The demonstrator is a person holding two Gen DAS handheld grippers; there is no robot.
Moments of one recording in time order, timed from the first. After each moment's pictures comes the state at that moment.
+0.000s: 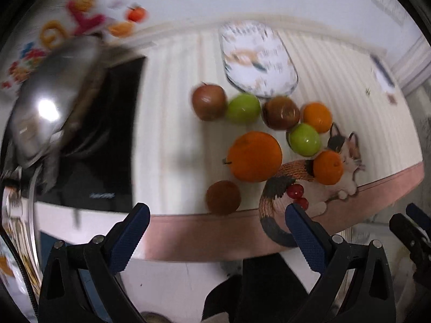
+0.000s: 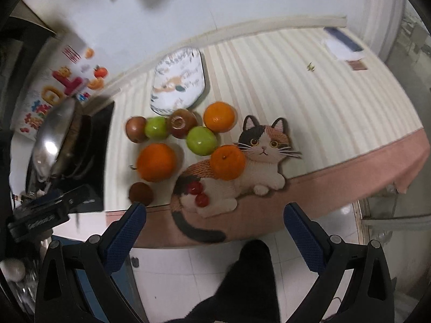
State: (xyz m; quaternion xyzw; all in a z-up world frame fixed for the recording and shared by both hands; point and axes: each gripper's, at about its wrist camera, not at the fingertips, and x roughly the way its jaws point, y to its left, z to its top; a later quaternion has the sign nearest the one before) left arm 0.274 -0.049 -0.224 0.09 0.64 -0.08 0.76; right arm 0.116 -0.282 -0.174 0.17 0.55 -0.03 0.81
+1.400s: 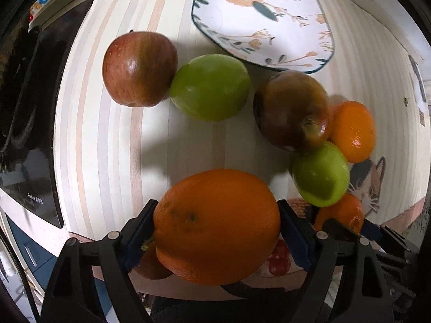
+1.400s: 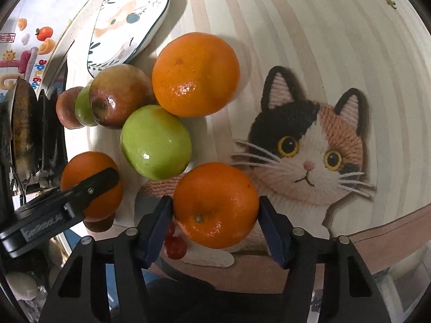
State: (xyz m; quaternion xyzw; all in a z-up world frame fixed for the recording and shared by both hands) left arm 0.332 -0.097 -0.319 0.02 0.73 -0.05 0.68; right arm 0.250 -0.284 -0.354 0.22 0.71 0.03 0.66
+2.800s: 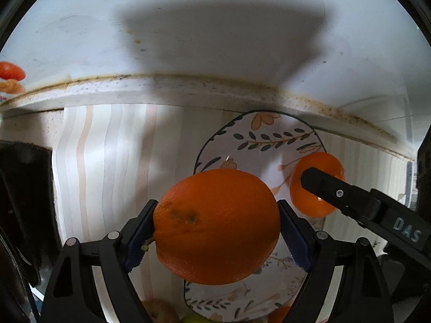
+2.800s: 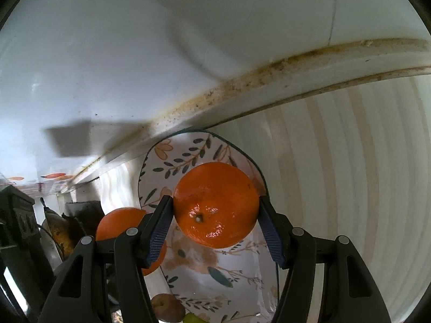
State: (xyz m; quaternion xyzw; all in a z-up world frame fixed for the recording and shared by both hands) left arm 0.611 -0.121 -0.305 -0.04 0.70 -0.05 0.71; right arm 0.598 -0.323 -0.327 0.29 0.67 0.04 0.68
